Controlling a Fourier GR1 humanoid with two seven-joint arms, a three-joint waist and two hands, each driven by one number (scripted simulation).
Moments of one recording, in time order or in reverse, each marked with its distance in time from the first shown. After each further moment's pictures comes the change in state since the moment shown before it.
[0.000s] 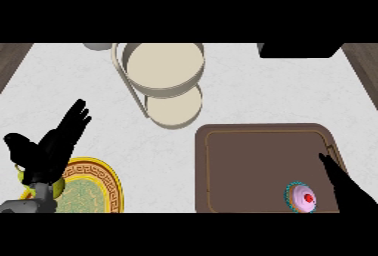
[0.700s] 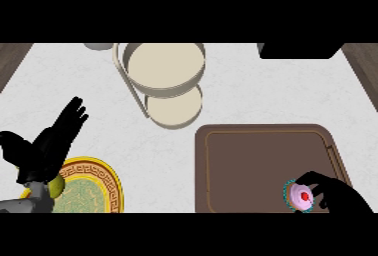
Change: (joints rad) left arm -0.007 -0.022 0.048 -0.022 -0.018 -0.037 0.028; right arm -0.030 0.057 -0.026 0.121 0.015 0.137 -0.095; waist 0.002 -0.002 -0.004
